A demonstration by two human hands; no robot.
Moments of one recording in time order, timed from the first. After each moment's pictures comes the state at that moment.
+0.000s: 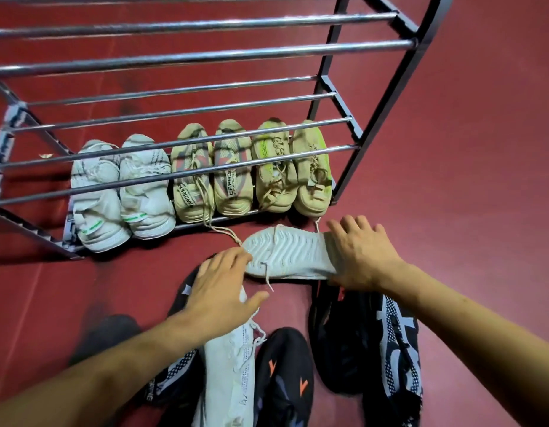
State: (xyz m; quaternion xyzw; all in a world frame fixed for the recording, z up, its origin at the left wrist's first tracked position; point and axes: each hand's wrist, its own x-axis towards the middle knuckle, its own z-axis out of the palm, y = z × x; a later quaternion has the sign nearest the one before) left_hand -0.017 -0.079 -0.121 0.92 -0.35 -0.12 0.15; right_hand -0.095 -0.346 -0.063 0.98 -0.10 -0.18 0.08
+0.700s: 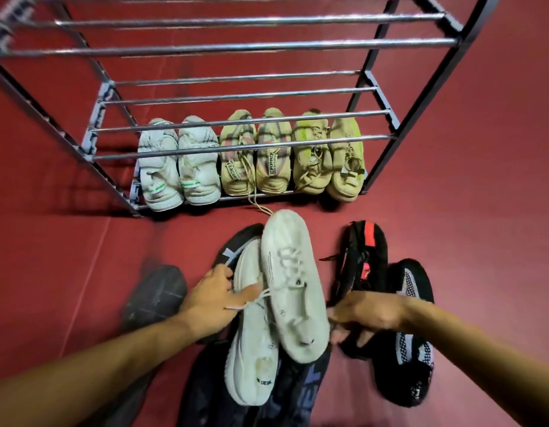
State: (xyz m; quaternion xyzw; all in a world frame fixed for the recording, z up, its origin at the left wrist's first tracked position) left_hand -0.066 0.005 -0.090 0.91 -0.07 -0.31 0.26; right_hand -0.168 -0.278 -0.071 0.69 -0.17 -0.50 -0.50
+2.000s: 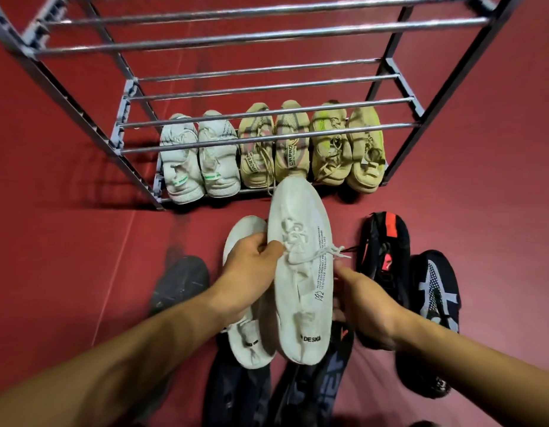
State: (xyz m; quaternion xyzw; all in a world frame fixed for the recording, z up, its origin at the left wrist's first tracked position) left_hand -0.068 -0.023 -0.033 0.77 0.02 -0.28 0.58; right_hand -0.165 -0.202 -0.073 0.51 -0.26 -0.23 -0.79
